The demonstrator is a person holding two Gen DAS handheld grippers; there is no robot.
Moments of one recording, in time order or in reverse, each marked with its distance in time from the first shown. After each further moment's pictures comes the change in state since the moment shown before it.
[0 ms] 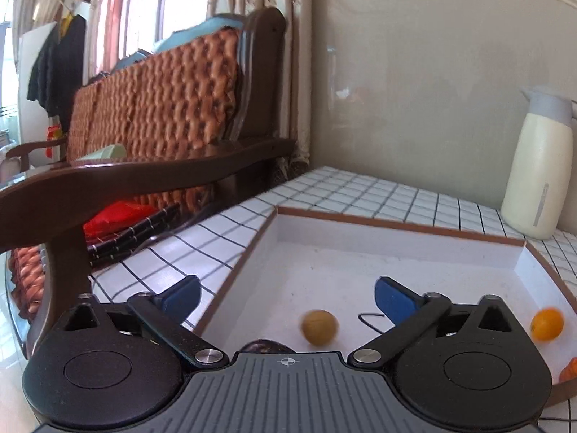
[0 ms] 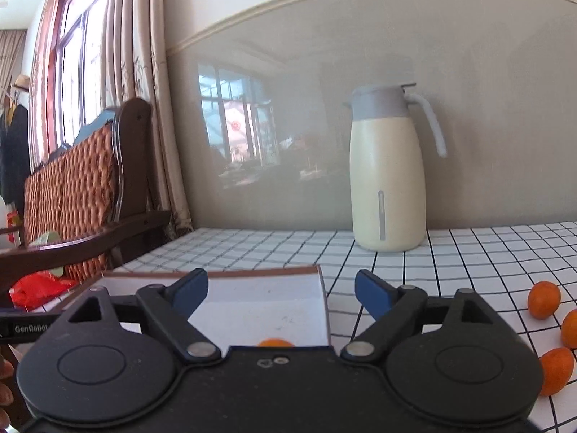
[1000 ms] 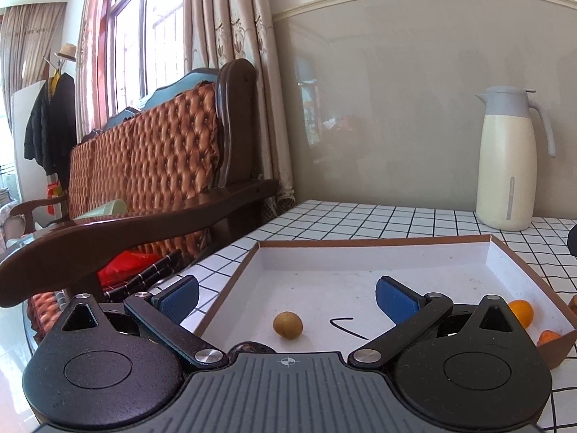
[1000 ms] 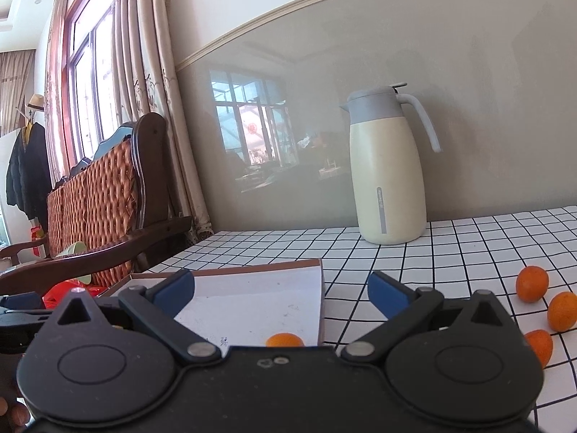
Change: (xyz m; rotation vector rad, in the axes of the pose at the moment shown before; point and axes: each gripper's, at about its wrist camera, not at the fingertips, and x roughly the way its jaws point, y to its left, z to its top) left arm -0.053 -0.028 -0.006 0.139 -0.104 -0.006; right arm -0.034 -0.027 0.001 0.053 0.028 0.074
